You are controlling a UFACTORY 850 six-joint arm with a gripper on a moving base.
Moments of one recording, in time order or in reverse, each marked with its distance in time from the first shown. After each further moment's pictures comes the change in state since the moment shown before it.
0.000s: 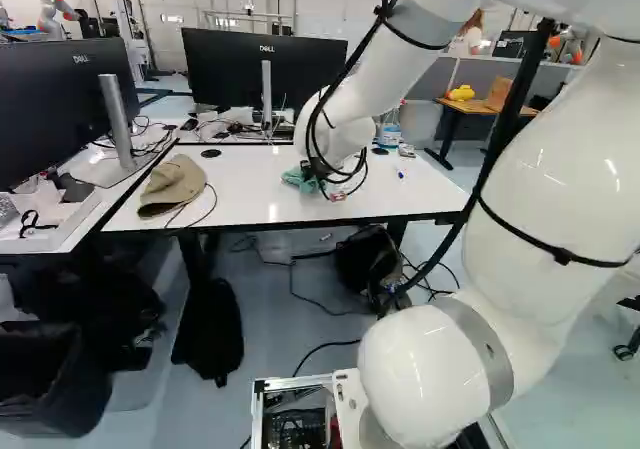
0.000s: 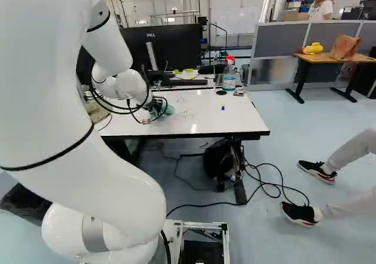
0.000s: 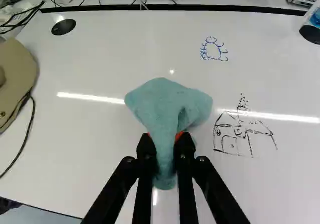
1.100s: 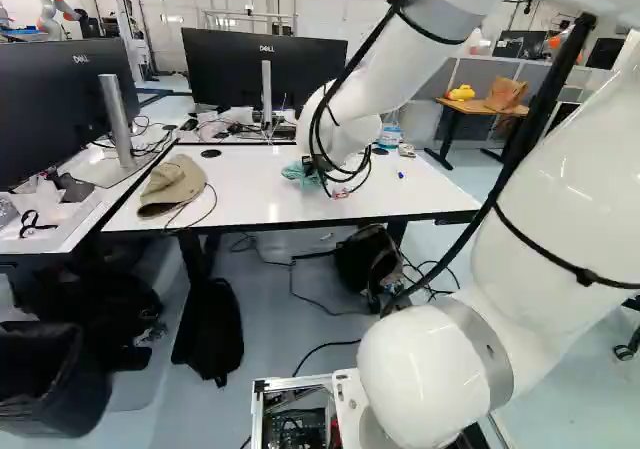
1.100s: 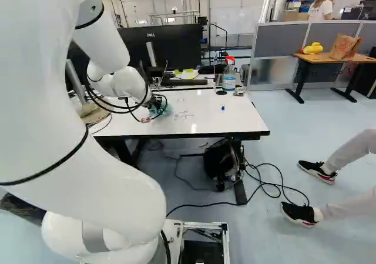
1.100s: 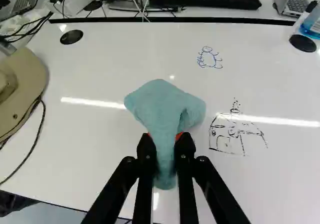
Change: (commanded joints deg) arm -2.1 3.8 0.8 0.0 0.0 0.0
